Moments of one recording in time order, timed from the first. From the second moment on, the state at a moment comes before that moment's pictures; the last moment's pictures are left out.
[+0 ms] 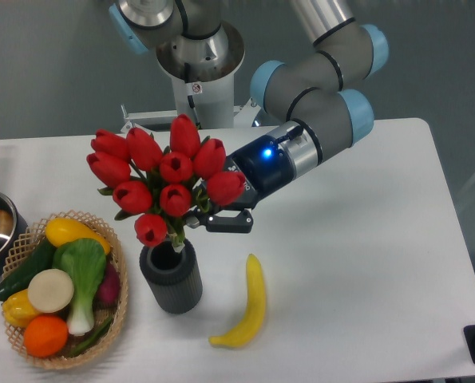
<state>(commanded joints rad) 2.60 -1.93 -1.73 -0.81 -0.03 1.23</state>
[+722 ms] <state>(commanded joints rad) 2.58 -1.96 -1.78 -0.81 -0.03 1.29</state>
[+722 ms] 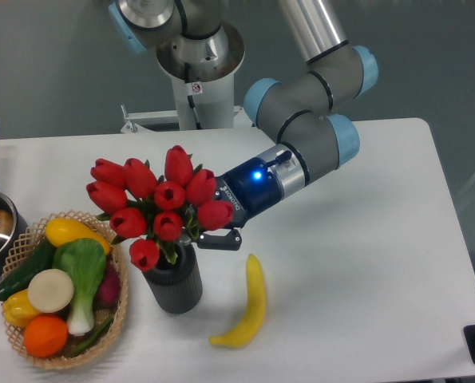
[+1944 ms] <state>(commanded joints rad) 2.58 -1.99 -1.86 -0.81 0.01 1.36</state>
